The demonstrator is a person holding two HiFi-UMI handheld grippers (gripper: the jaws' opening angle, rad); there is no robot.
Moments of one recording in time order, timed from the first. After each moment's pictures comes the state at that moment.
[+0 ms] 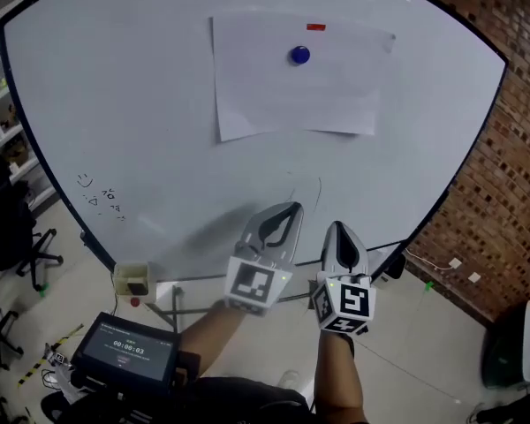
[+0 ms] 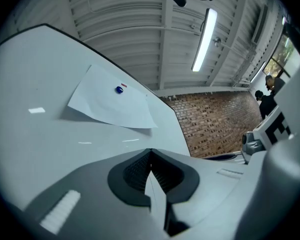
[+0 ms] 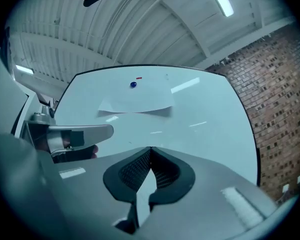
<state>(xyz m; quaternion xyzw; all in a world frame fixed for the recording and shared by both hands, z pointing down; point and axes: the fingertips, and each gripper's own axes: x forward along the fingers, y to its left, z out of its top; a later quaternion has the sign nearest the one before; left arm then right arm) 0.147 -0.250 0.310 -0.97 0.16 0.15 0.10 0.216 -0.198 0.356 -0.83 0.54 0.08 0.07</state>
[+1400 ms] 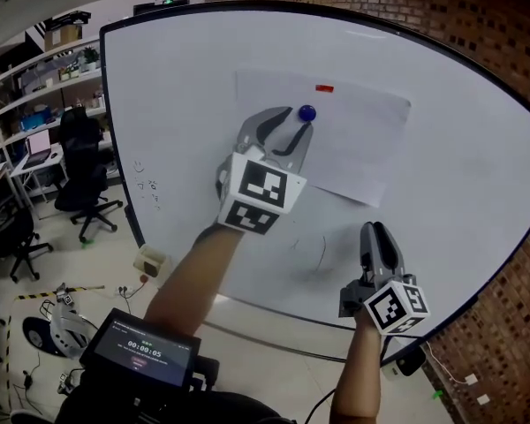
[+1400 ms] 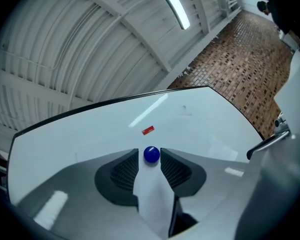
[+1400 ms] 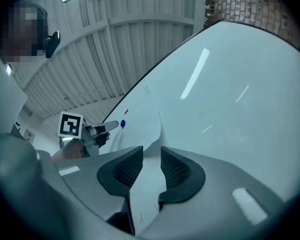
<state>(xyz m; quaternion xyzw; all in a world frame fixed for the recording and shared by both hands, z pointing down) 0.157 -0.335 0.096 -0.84 0.43 0.06 0.31 0.308 -0.245 0.248 -0.58 0.78 0.01 0.24</state>
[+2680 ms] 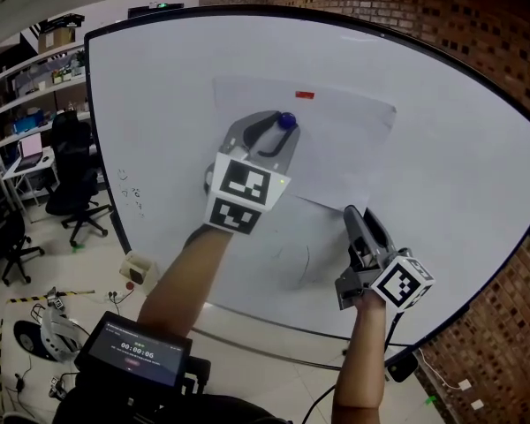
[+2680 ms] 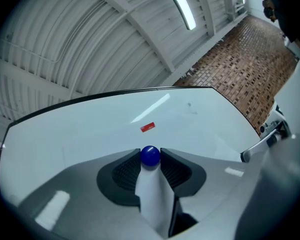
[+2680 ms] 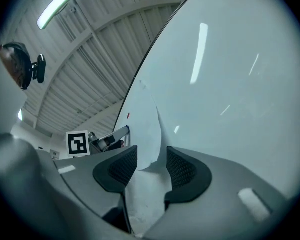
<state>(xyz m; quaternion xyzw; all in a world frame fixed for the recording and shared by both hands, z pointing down) 0.173 -0.358 0.089 -0.85 0.43 0.07 0.28 0.305 -0.284 0.206 -0.46 0.85 -0.05 0.24</state>
